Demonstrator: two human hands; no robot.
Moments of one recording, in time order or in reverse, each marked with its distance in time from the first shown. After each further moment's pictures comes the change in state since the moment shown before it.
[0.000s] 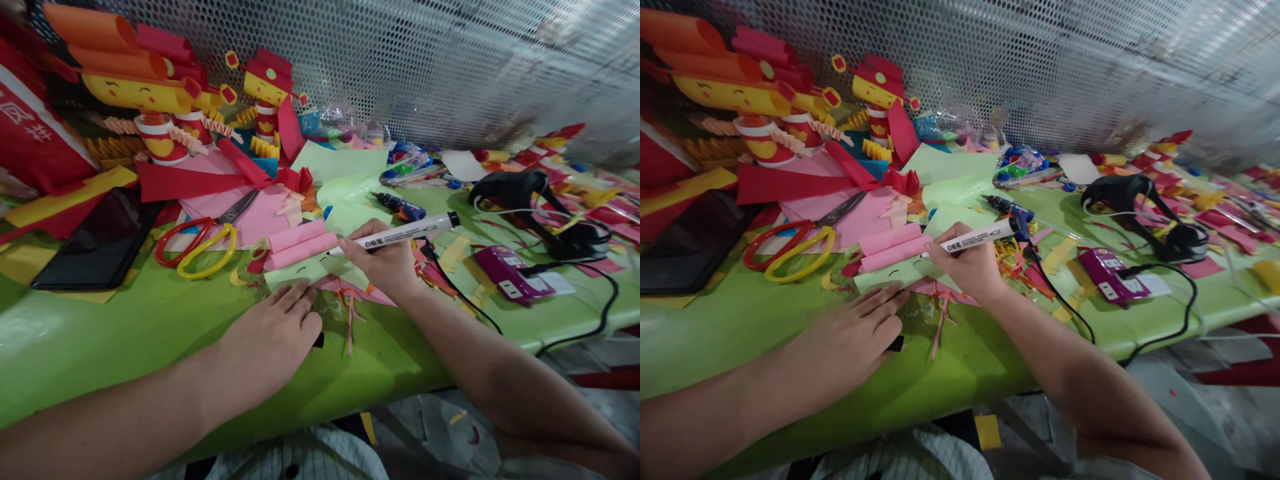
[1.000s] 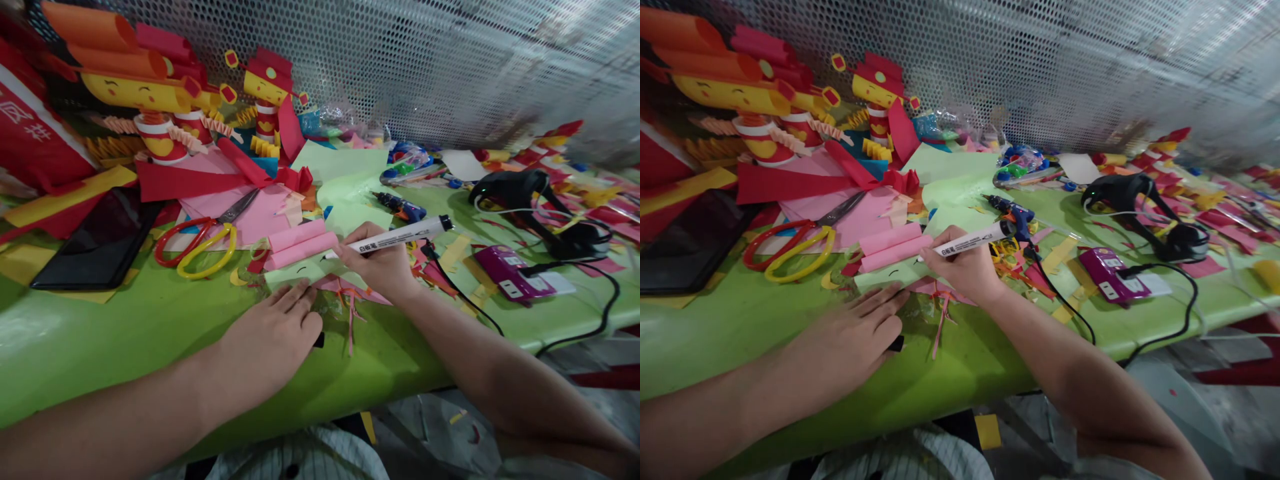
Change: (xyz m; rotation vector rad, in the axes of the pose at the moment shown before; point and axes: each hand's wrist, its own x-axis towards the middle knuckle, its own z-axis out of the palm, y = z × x) left_hand 0.000 -0.001 0.002 0.026 0.048 0.005; right_hand -0.002 0.001 0.003 -0.031 -0.059 -0.023
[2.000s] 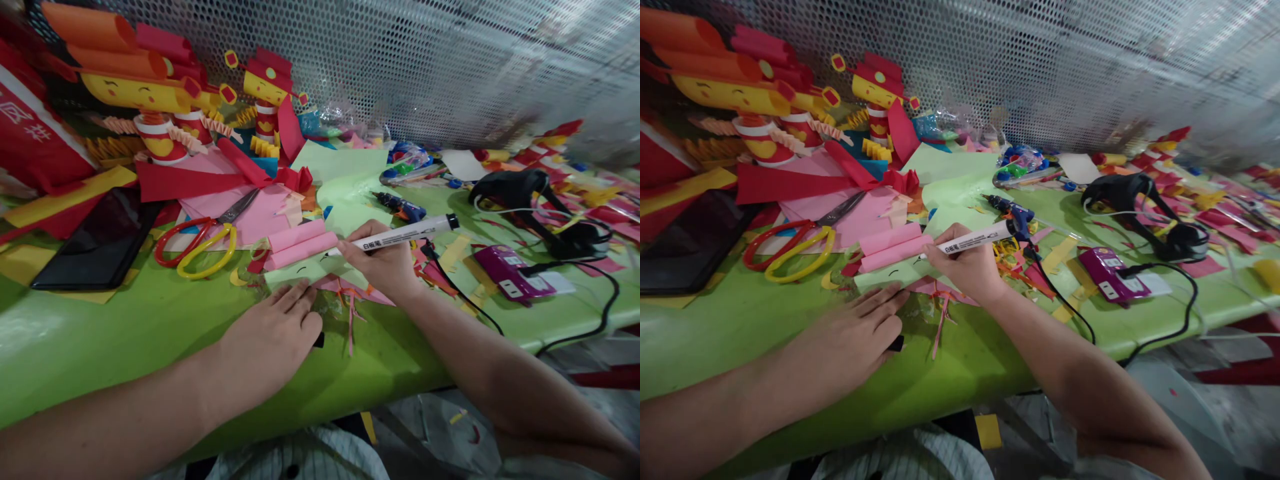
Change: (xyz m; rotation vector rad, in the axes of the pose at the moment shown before) left_hand 0.001 0.000 -0.004 -0.046 -0.053 -0.002; right_hand 0.001 -0.001 -0.003 0.018 0.030 0.025
